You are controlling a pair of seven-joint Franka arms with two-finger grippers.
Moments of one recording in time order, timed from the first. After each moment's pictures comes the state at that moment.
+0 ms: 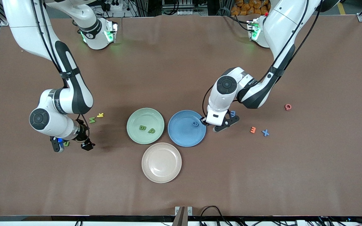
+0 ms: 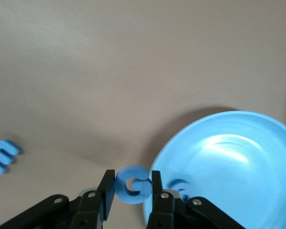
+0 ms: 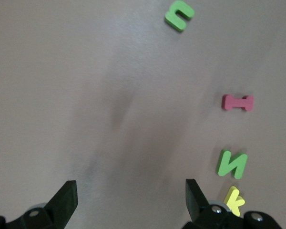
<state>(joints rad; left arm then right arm) -0.27 0.62 -0.38 -1.77 0.33 2.44 -1.32 0.20 0.55 -0.12 -1.80 0.13 2.31 1.14</state>
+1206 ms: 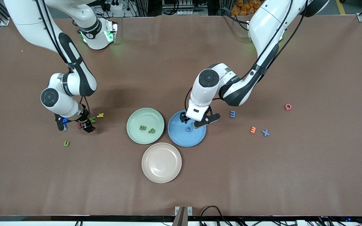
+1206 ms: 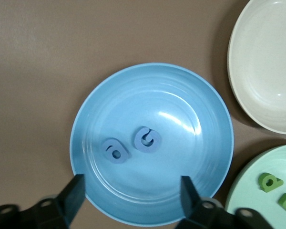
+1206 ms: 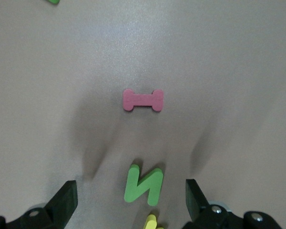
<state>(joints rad) -0.39 0.68 -0.38 -1.64 0.29 2.44 -1.28 0.20 0.43 -0.14 -2.22 0.10 2.61 1.14</state>
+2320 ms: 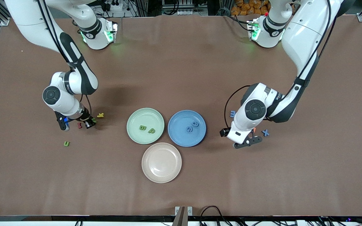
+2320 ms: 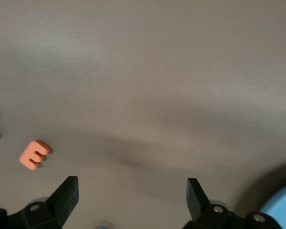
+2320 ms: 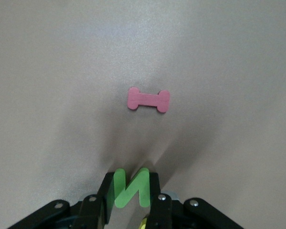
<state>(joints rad) -0.12 0.67 -0.36 -1.67 0.29 2.27 -0.86 0.20 0.43 -0.13 -2.24 0.10 2.66 1.06</state>
